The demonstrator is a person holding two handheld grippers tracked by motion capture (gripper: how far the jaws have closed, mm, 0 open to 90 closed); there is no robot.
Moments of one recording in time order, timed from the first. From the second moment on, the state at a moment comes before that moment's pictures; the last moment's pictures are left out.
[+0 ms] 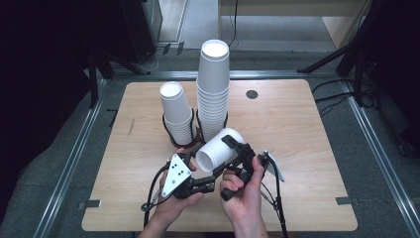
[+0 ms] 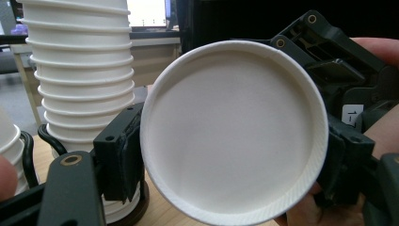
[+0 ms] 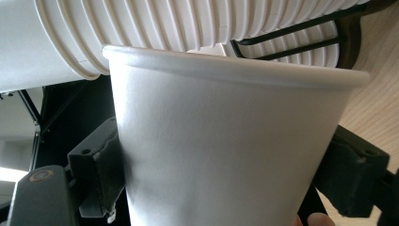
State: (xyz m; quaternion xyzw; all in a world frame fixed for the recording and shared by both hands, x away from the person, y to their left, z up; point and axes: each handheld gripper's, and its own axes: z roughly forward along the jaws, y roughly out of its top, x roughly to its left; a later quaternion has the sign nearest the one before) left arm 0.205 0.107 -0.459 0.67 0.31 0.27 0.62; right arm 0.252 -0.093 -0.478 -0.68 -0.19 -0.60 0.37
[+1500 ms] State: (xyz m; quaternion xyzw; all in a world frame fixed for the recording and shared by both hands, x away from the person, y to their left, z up) left arm 0.203 0.114 -0.449 0.69 0.33 0.26 0.60; right arm 0.254 -0.106 -0.474 -0.68 -0.21 -0.65 0.26
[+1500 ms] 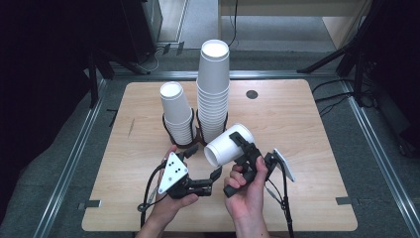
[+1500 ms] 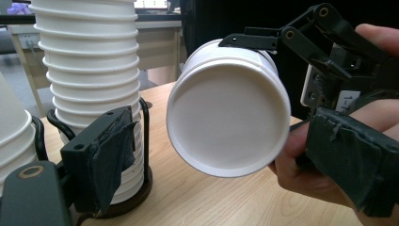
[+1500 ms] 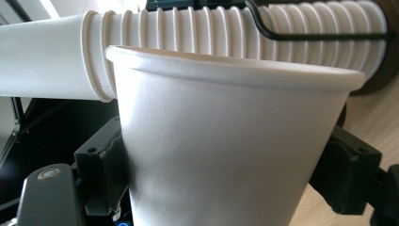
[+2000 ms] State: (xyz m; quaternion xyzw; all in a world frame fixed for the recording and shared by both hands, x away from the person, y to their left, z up) left arm 0.203 0.116 -0.448 0.69 0.33 0.25 0.60; right arm 0.254 -0.111 -0.469 -0.68 -0.29 -0.67 0.11
